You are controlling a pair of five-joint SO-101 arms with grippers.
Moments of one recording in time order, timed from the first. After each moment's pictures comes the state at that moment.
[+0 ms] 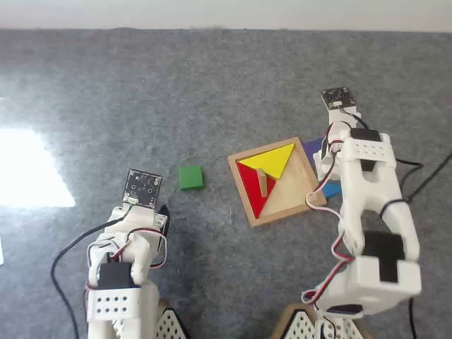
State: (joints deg) left arm -9.7 -90.0 97.3 55.3 -10.4; right arm 1.8 5.3 22.8 57.6 15.4
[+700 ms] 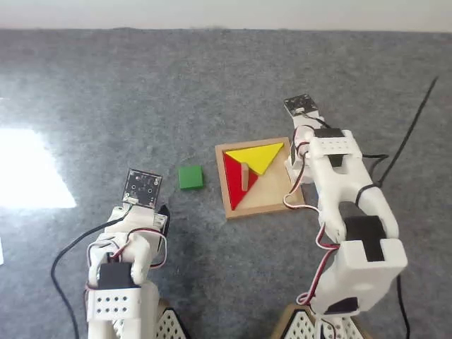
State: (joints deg) left arm -9.7 -90.0 97.3 55.3 -10.4; right arm -8.3 12.7 21.0 56.4 12.9
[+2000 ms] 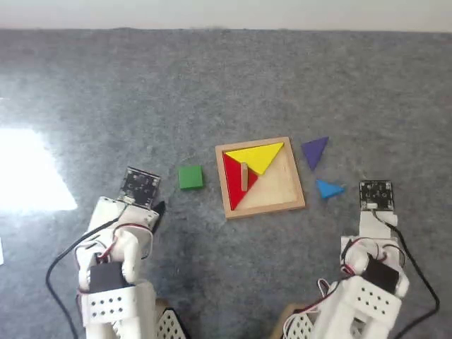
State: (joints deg) left arm -16.3 -90.0 93.5 52.6 -24.2; right arm 24.4 -79.0 89.7 59.4 25.4
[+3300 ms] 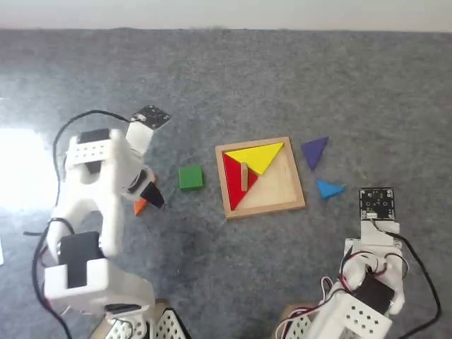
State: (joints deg) left arm -16.7 3.9 27.9 69.6 -37.4; right arm 28.0 -102.8 95.5 68.7 29.4
